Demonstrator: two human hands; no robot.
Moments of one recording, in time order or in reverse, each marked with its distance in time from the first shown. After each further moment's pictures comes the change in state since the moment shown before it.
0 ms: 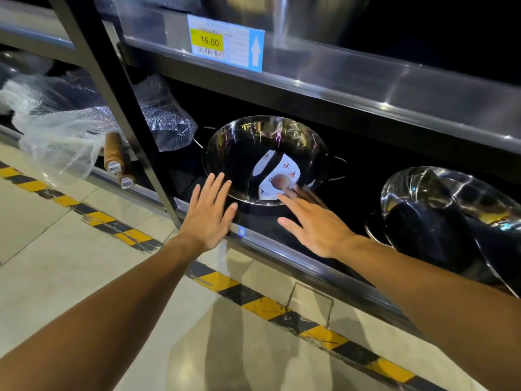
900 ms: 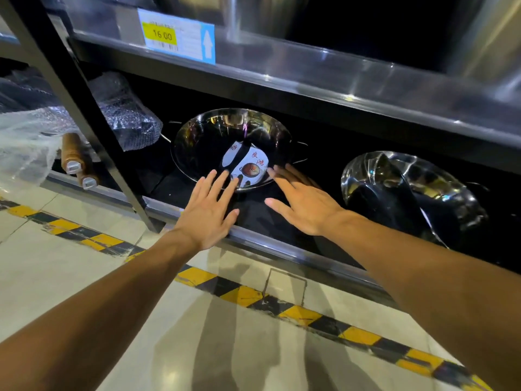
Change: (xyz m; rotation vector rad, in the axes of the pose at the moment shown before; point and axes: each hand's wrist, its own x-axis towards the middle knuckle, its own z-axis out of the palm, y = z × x) left_hand -0.006 0.065 -0.012 0.154 -0.072 0.256; right_hand -0.038 0.001 -0.052 -0.036 -0.001 0.144
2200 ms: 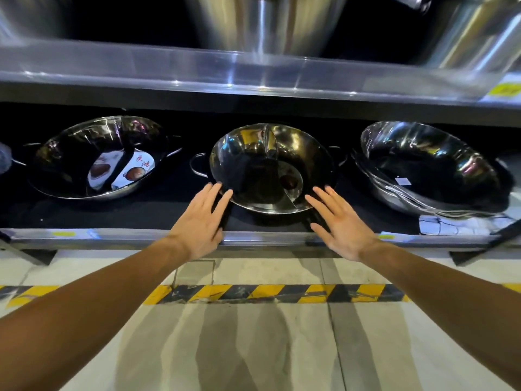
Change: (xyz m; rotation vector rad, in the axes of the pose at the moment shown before) left_hand 0.023 0.215 0.041 0.229 -0.069 0.408; right_hand -0.294 0.207 0.031 -0.064 0.182 0.316
